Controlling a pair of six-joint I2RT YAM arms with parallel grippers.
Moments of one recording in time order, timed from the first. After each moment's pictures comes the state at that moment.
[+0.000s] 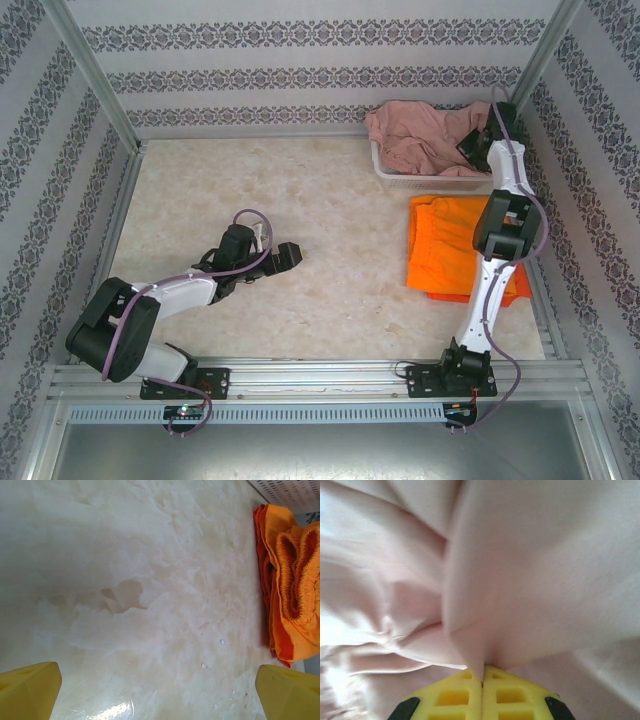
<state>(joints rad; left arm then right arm) -0.44 1.41 0.54 0.22 0.34 -0.77 -0.26 2.36 2.19 -0.70 -0.17 0.62</state>
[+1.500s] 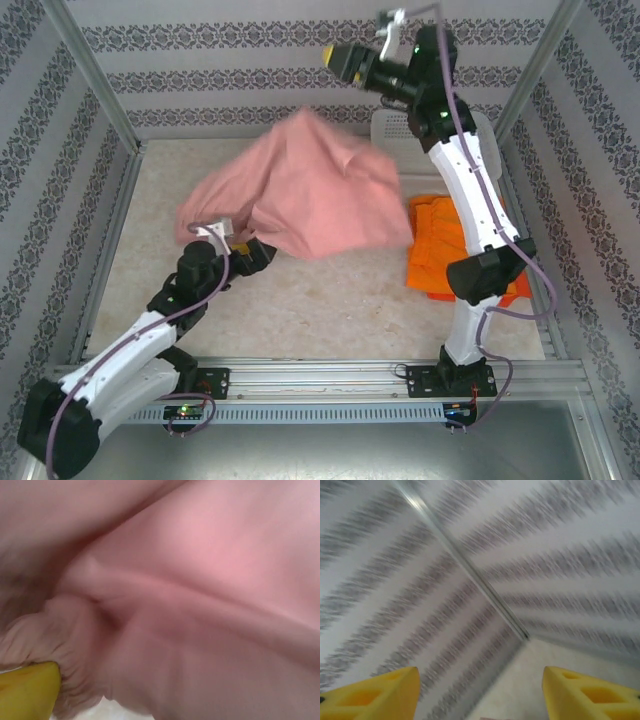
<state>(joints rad) -0.44 0.78 0.42 0.06 0.11 -0.77 0.30 1.87 2.14 -0.32 -0.63 0.62</state>
